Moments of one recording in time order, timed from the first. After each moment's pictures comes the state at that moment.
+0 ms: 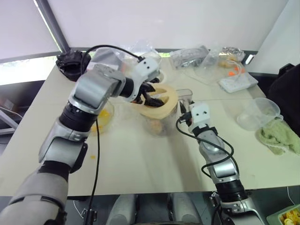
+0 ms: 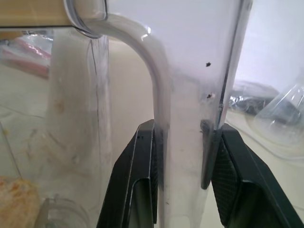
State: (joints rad) left arm -1.08 0.44 -0.31 0.05 -0.25 1.15 -0.93; right arm -0.25 -0.25 0.10 -0.05 -0.03 0.07 0.06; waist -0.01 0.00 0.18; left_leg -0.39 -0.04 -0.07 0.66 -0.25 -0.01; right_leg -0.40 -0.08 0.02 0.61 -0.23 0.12
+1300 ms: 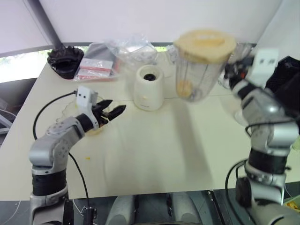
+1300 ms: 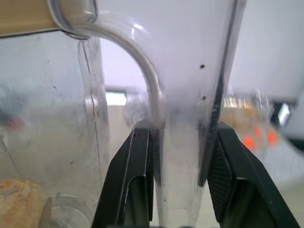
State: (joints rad) left arm -0.34 0.41 0.24 -0.33 -0.51 0.86 -0.52; right arm -0.80 -0.44 -0.28 -0.21 0.30 0.81 0.08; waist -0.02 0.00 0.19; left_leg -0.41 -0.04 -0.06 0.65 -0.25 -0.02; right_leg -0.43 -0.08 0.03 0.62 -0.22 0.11
